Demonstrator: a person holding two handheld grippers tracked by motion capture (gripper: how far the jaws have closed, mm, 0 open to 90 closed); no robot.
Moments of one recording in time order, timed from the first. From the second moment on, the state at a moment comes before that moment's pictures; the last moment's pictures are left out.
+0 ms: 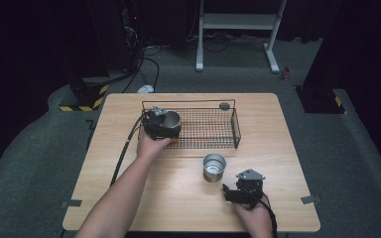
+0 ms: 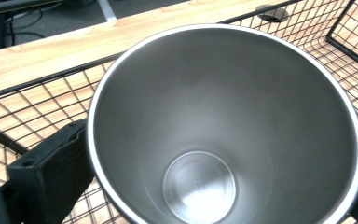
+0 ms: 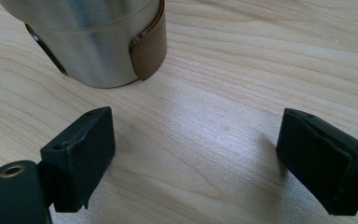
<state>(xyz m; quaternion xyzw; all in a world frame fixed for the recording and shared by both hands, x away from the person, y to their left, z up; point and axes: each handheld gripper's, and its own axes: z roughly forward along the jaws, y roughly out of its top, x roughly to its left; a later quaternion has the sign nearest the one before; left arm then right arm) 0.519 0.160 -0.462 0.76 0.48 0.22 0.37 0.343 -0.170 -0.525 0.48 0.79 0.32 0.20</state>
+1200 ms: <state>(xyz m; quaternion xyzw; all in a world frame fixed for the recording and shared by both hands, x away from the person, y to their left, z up) 0.459 0.201 -0.452 0.75 0.48 0.20 0.42 0.343 -0.170 -0.525 0.48 0.79 0.32 0.20</state>
